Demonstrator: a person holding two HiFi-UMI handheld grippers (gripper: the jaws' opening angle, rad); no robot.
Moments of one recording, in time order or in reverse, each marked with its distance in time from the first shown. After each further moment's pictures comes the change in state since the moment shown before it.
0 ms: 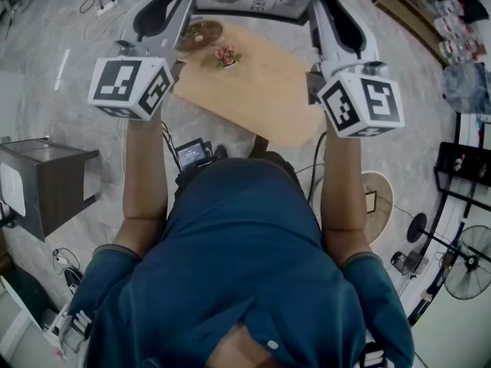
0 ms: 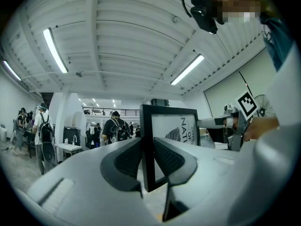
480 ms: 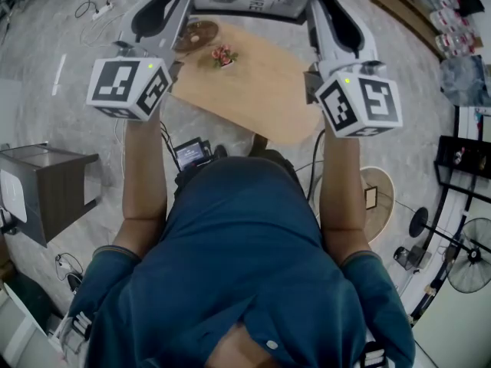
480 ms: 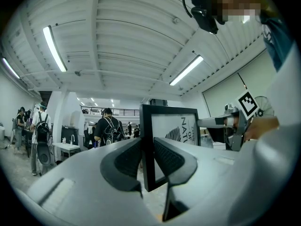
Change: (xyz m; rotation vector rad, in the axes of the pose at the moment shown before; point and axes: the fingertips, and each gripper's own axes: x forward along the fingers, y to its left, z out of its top) left arm -0.004 -0.010 -0.003 -0.005 -0.004 -0.020; right arm -0.015 0.002 -0.002 -0.008 -0.004 -0.024
